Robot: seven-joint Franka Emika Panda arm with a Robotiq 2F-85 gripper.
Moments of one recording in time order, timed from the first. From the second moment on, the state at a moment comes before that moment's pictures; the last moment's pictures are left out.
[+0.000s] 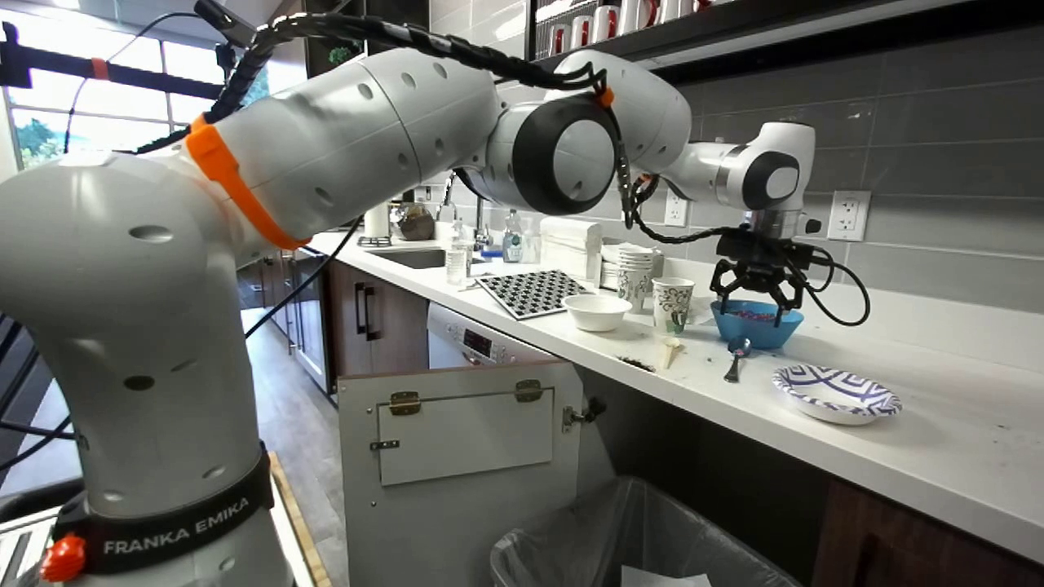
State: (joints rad) arm -0.18 1.06 0.07 -0.71 0.05 1.92 -0.43
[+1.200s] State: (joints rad) arm -0.11 0.90 0.00 -1.05 -0.10 1.92 -0.41
